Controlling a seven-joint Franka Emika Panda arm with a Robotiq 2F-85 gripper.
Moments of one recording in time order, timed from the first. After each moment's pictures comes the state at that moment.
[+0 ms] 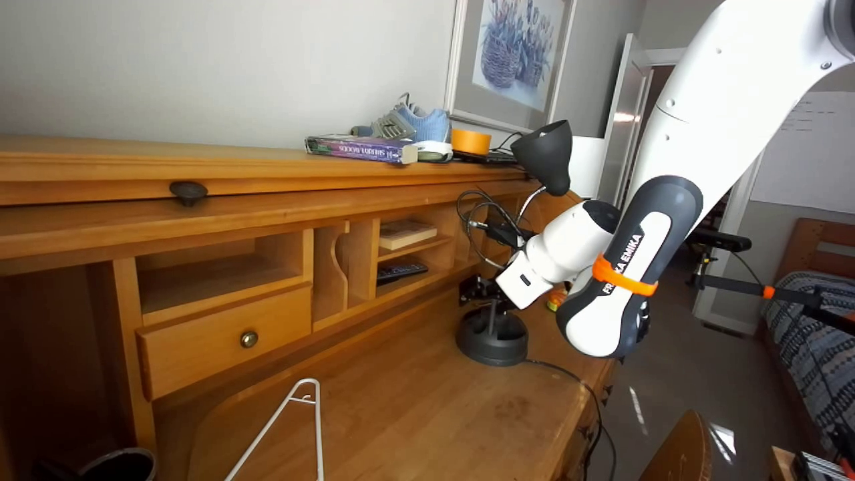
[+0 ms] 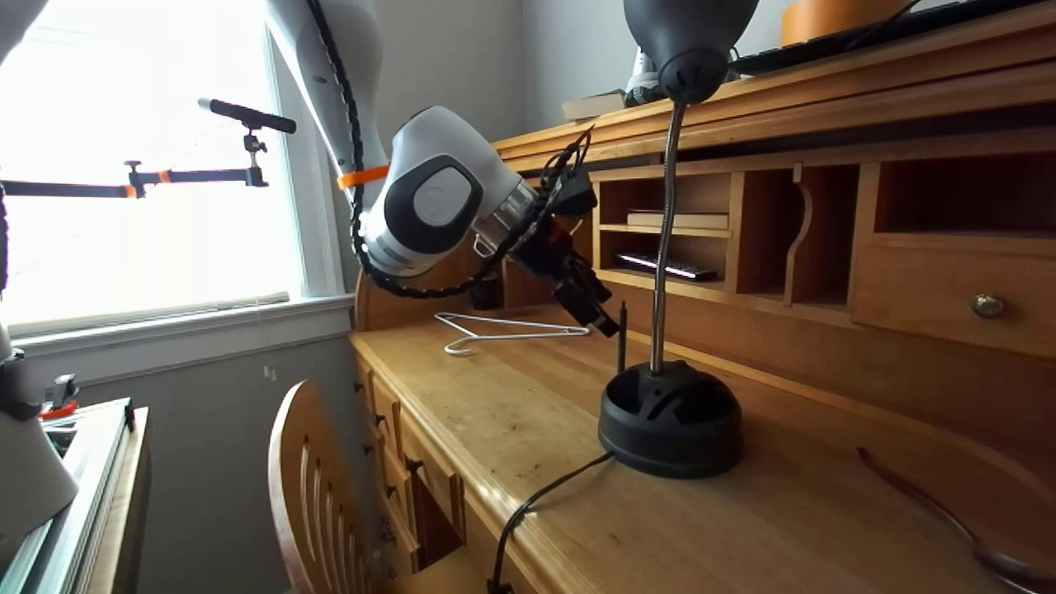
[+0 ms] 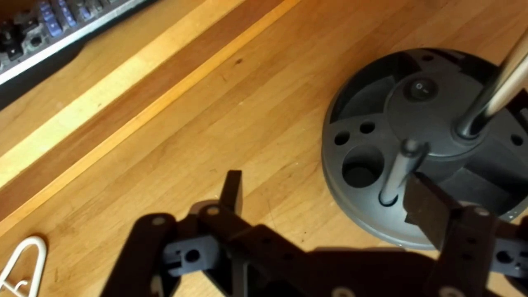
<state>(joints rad) 0.37 0.54 -0.63 -2.39 -0.14 3.59 -2.27</state>
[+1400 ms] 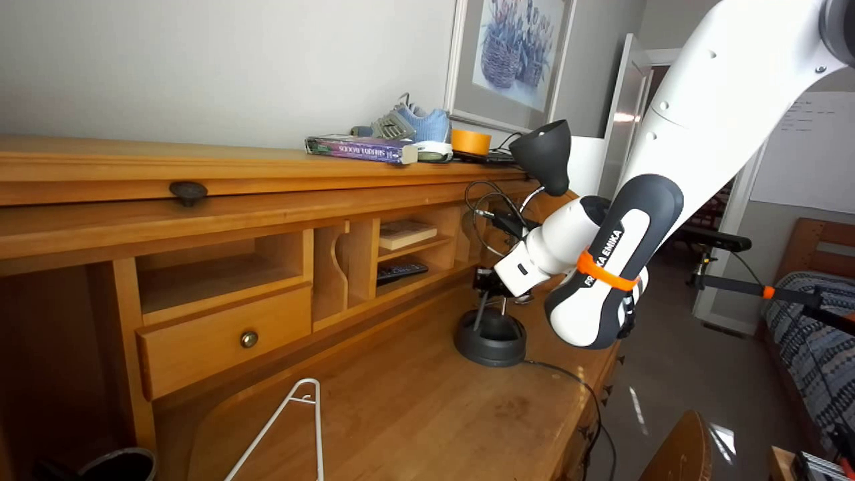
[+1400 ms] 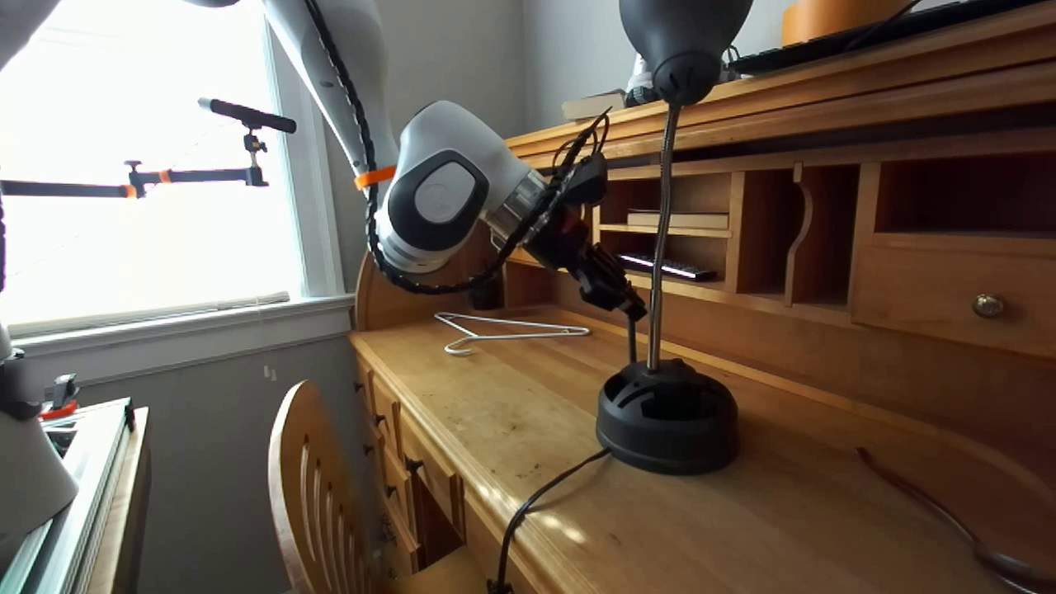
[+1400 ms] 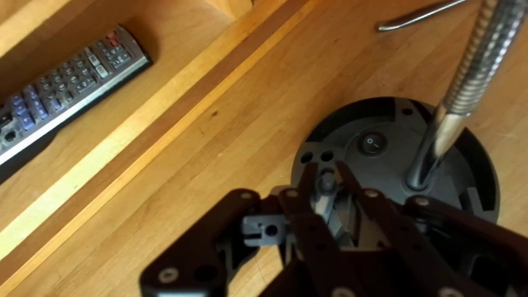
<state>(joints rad) 0.43 0.57 -0.69 -2.36 0.01 3.59 -2.28</state>
